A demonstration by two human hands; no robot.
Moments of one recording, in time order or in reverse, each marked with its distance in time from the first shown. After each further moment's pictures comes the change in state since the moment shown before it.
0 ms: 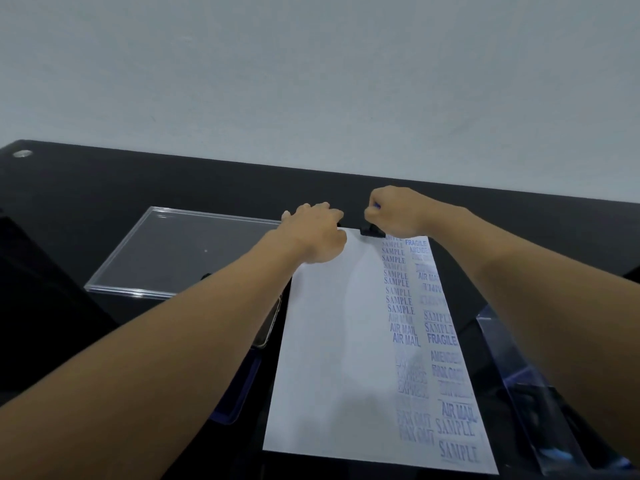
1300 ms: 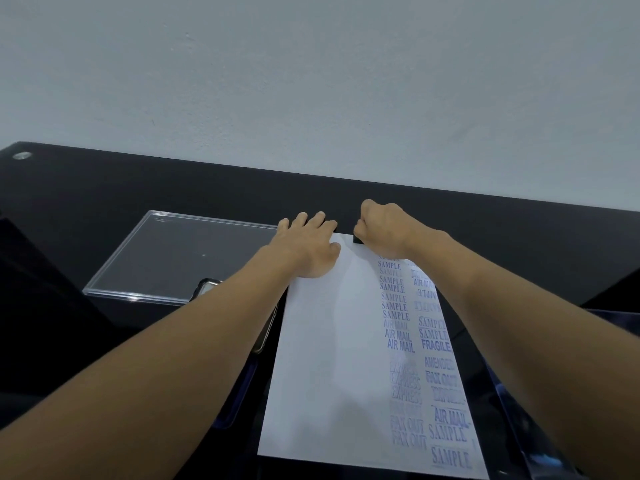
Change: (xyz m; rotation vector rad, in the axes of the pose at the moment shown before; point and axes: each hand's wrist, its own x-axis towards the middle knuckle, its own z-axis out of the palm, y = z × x) left_hand 0.001 -0.012 0.017 0.115 -0.015 0.027; right_hand 0.003 -0.006 0.027 -0.116 0.093 0.008
